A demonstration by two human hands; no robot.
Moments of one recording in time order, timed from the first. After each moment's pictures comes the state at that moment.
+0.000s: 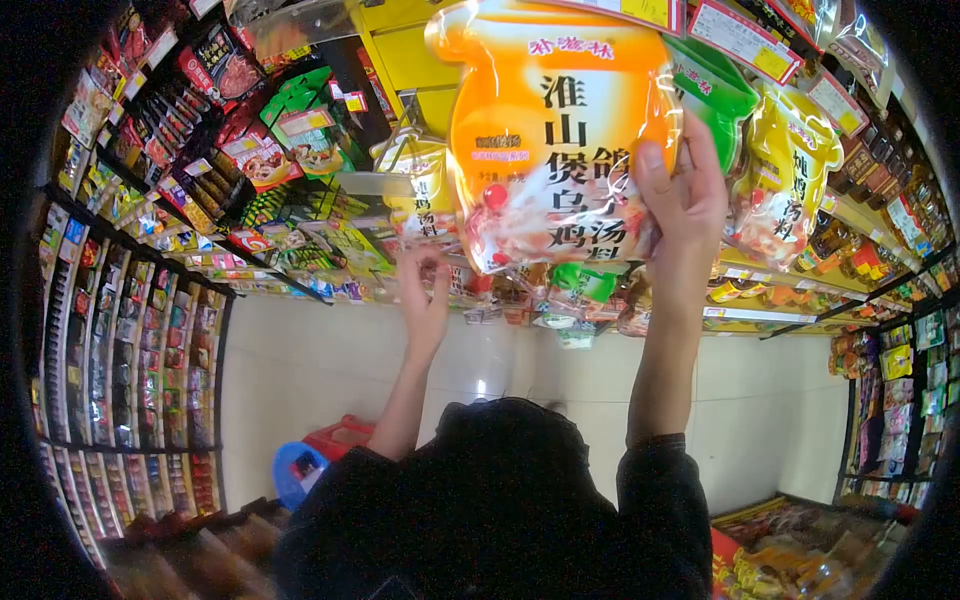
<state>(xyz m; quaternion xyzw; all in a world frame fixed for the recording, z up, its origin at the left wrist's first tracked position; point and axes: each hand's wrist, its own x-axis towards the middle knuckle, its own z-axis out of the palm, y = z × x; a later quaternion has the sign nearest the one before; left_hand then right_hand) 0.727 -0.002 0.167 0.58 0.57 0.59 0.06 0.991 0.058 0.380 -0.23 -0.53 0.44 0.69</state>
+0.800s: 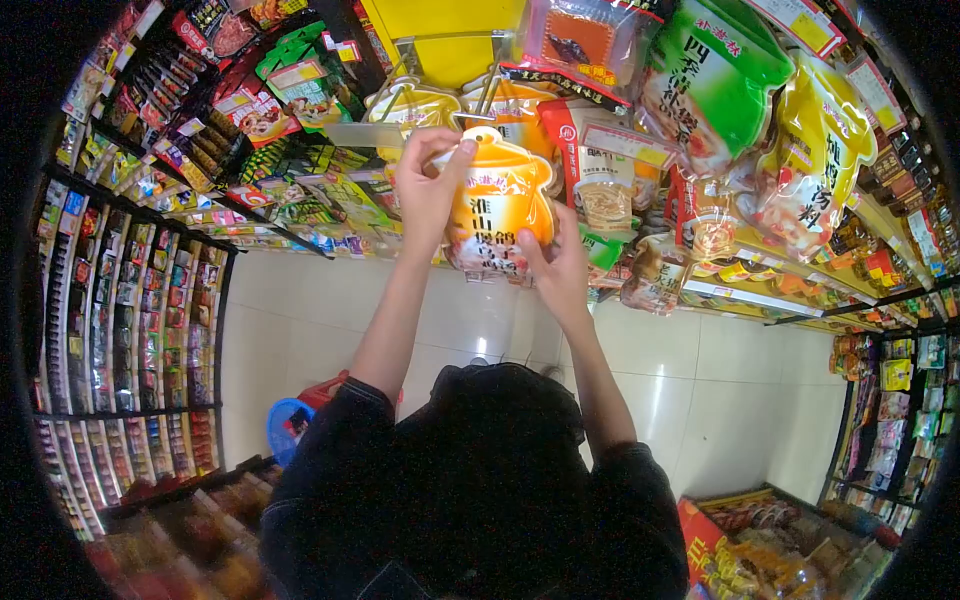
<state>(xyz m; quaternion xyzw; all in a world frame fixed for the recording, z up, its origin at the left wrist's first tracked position) 0.756 0.068 0.247 0.50 0.45 0.70 0.23 0.943 0.029 0.192 -0.34 -0.55 0.55 0.52</state>
